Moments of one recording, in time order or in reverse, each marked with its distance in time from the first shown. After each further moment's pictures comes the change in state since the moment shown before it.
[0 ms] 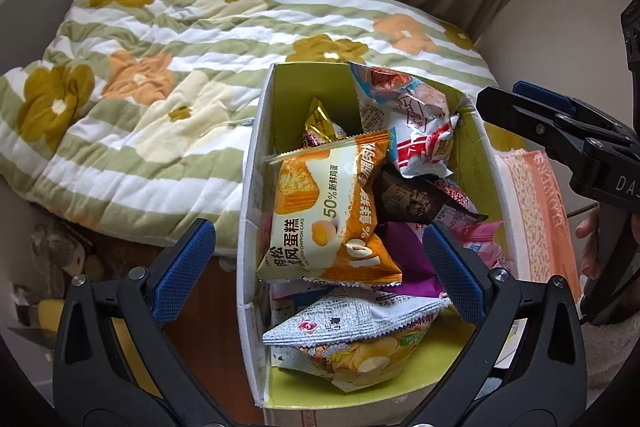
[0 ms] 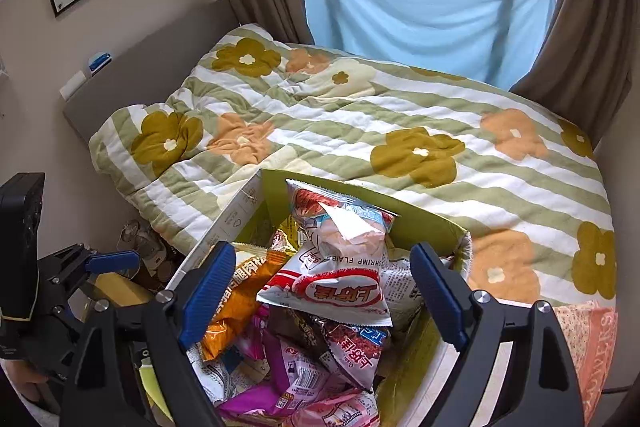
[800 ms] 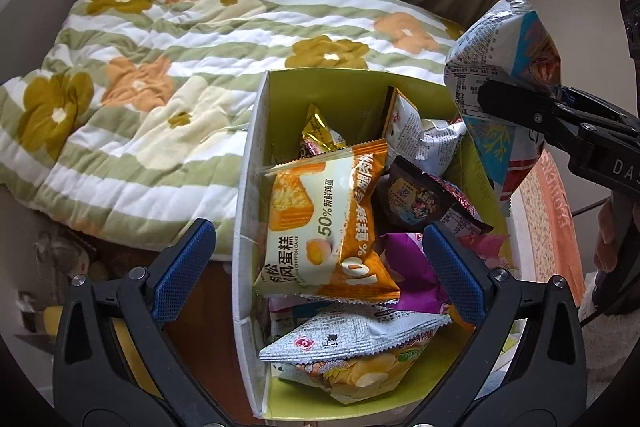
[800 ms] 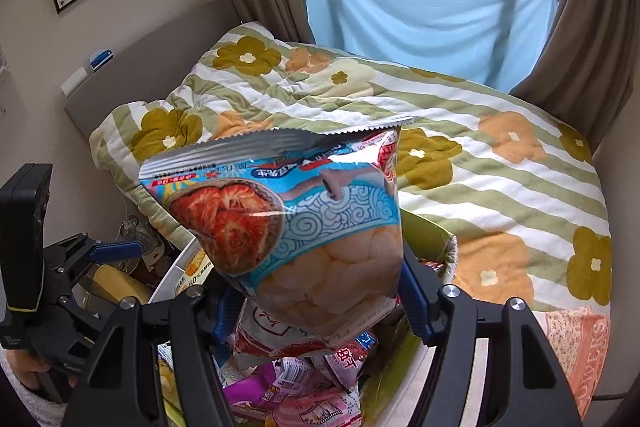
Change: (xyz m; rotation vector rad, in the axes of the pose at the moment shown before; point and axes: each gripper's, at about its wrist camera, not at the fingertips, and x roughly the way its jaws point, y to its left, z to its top) left arm 0.010 -0.003 0.009 0.004 0.003 0.023; right arm 0.013 -0.007 0.010 -0.040 0.031 0.016
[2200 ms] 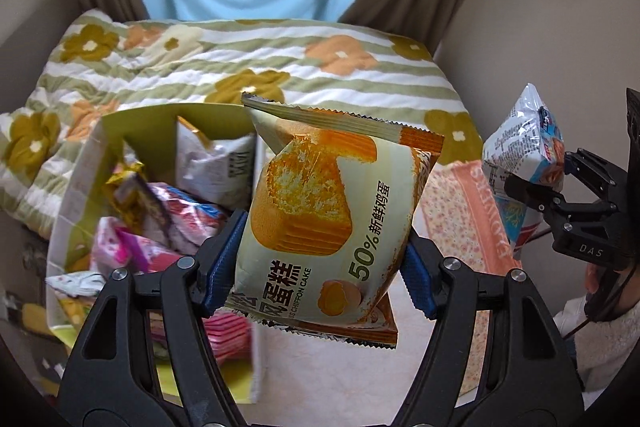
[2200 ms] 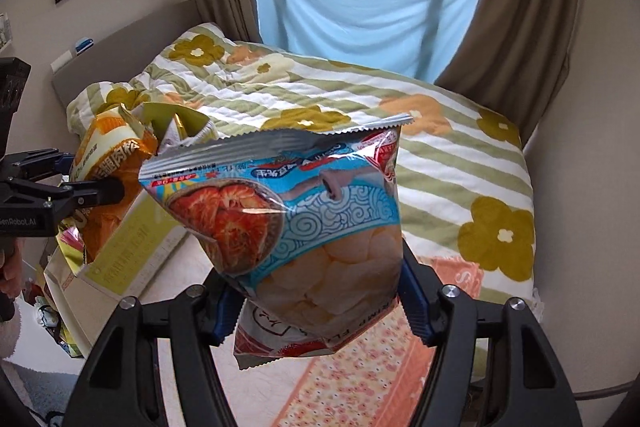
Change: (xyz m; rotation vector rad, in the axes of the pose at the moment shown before) left arm -0.011 -0.258 -0.017 0.051 -0.136 0.020; right arm -0.143 -0.220 -0.139 -0.055 -0.067 -0.102
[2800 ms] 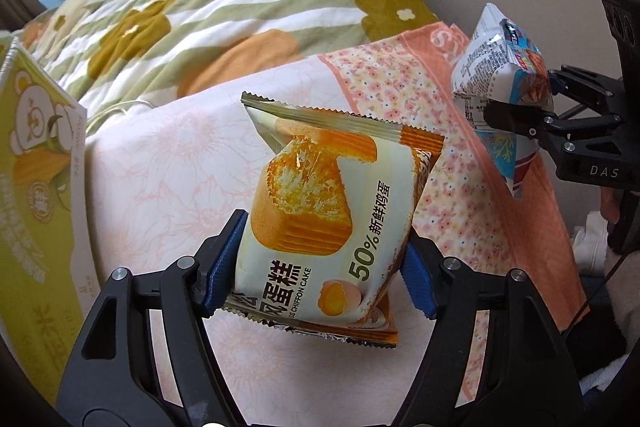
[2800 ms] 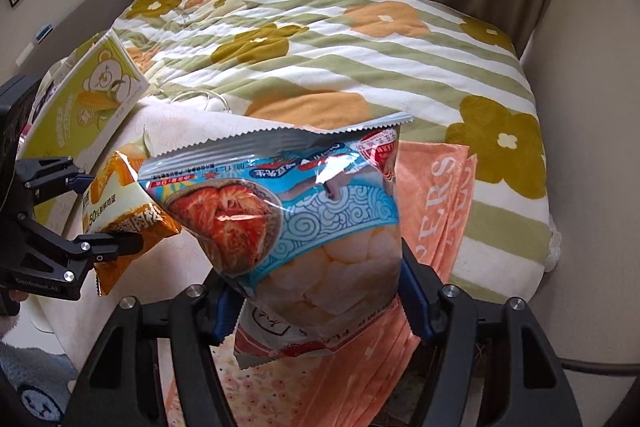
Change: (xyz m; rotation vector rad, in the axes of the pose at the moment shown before) left arm 0.177 -0.132 -0.066 0.248 0.298 -0.144; right arm 0.075 -0.124 -0.110 0.145 0.225 -0.030
